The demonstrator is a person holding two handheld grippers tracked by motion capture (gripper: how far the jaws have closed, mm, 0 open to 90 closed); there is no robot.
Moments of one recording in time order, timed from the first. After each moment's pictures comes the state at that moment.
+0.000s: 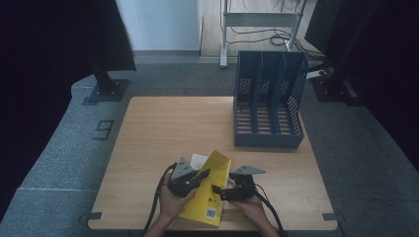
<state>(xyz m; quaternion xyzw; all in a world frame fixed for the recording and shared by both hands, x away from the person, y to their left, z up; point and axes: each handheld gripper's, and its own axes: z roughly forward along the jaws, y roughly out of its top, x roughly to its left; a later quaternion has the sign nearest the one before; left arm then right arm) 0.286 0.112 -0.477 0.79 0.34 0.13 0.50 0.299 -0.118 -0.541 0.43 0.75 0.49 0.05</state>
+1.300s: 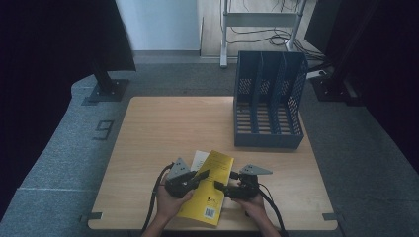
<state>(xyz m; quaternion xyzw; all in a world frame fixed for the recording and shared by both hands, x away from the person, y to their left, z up) 0.283 0.119 -0.472 0.78 0.32 0.11 0.52 0.299 -0.130 -0.539 0.42 0.72 0.55 0.04</state>
